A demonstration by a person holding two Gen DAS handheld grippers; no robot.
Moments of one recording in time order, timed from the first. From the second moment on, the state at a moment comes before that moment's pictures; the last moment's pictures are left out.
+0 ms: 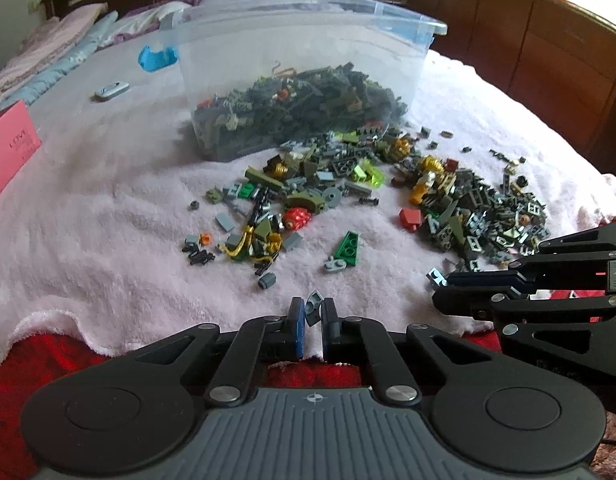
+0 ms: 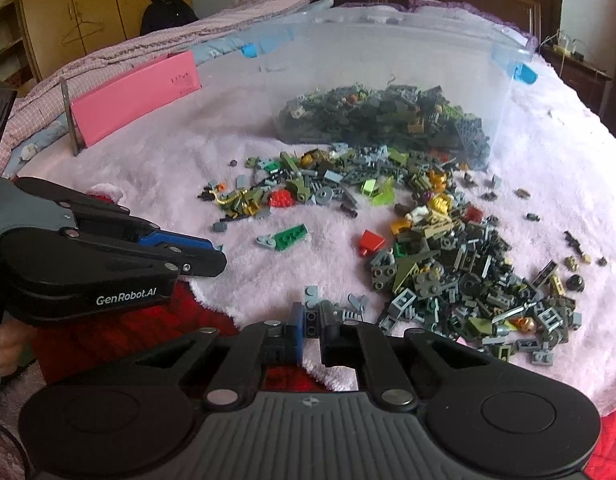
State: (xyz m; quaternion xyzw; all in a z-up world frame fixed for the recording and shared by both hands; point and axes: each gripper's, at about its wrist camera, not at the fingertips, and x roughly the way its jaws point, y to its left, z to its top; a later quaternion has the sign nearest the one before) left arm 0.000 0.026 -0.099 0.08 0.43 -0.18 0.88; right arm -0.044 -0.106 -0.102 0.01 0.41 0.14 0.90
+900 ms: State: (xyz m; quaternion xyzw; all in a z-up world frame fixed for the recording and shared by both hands) left arm 0.015 0.009 -0.036 0.05 0.38 -0.18 0.91; right arm -0.038 -0.129 -0.047 0.03 0.35 0.10 0.93
